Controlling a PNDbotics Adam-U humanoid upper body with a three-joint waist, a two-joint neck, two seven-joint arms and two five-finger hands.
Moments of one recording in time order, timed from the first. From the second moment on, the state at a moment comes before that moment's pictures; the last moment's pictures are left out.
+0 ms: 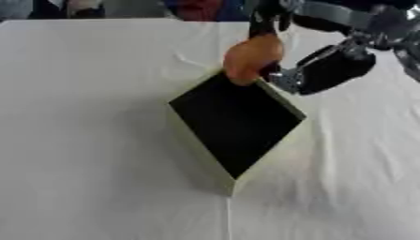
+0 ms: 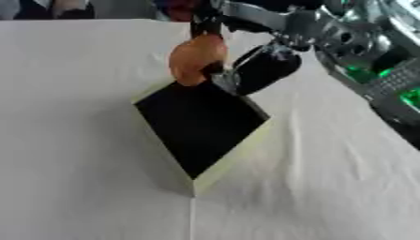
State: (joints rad) left arm -0.19 0.27 0.30 -1.98 -0.06 -0.24 0.27; right arm -1.04 -0.72 0.62 -1.90 0.42 0.33 0.56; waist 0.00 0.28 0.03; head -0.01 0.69
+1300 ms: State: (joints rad) left arm -0.20 0.26 0.30 -1.98 -0.06 -0.24 0.25; right arm -0.93 -0.60 0.72 -1.72 0.49 0.25 0.57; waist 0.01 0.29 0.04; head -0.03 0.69
